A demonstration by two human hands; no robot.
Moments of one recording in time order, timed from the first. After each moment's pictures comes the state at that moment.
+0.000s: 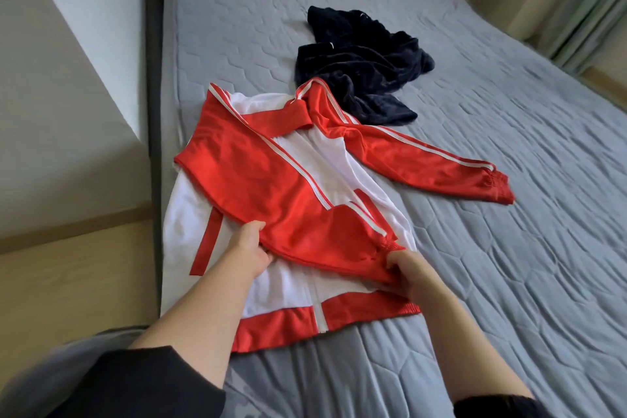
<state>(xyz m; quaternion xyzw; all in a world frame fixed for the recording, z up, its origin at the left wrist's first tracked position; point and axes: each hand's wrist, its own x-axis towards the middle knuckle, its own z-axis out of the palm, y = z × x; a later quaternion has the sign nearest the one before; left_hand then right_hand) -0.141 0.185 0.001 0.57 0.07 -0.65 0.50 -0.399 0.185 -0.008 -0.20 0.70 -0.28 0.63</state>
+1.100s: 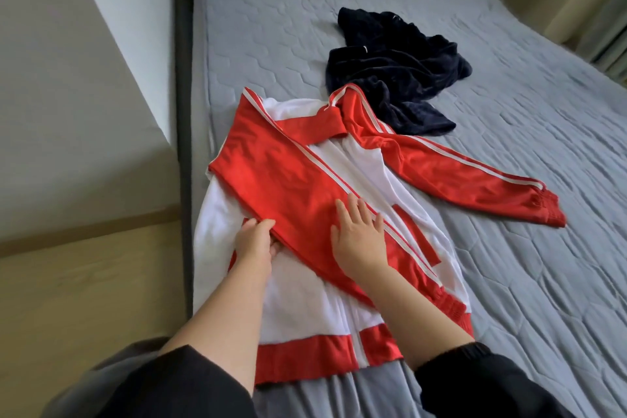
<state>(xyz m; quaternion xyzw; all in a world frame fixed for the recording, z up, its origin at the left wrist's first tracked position) -0.097 0.164 -0.020 0.62 -0.01 -0.54 0.57 -0.261 0.145 -0.017 -0.77 0.62 -0.02 0.11</state>
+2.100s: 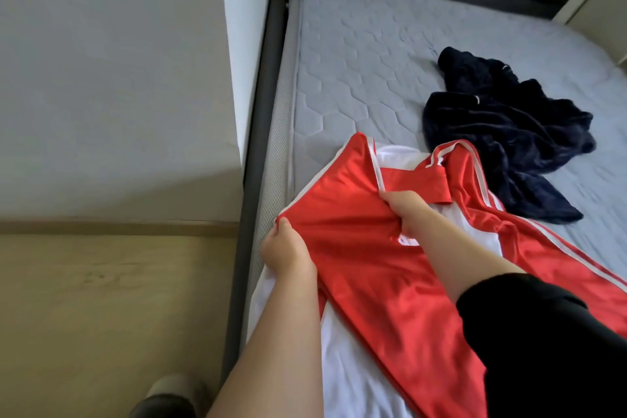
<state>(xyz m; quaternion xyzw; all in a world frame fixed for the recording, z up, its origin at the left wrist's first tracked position) -0.003 0.082 -0.021 0.71 0.14 -0.35 0.59 -0.126 -0.063 -0.012 -0.50 0.70 -0.17 0.48</state>
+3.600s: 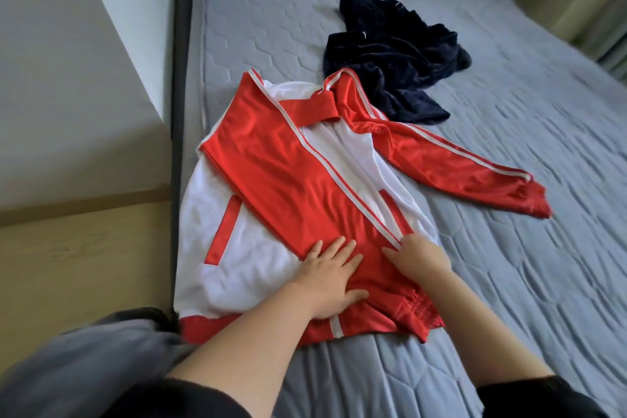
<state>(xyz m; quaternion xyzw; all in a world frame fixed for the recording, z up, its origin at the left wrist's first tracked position) -0.203 0.220 -0.037 0.54 -0.81 -0.22 -0.05 -0.385 0.149 -0.018 -0.68 0.71 0.13 0.14</state>
